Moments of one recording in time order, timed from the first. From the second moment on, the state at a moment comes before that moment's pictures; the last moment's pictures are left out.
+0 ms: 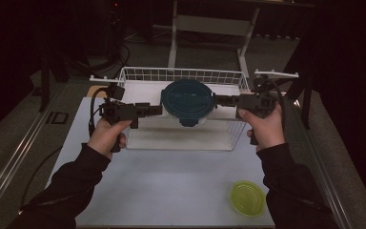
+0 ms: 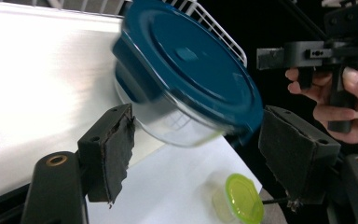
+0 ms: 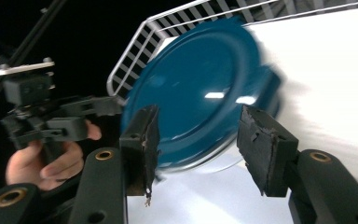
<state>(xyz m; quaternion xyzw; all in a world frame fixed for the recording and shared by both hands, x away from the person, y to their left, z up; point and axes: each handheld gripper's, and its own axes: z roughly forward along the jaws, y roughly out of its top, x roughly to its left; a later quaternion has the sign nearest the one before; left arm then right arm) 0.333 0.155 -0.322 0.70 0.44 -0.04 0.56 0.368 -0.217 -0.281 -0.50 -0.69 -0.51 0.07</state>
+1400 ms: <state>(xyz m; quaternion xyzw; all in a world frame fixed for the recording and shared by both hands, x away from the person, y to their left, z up) 0.237 0.138 -0.445 0.75 0.37 0.08 0.54 0.339 -0.158 -0.329 -0.45 -0.74 -0.49 0.10</state>
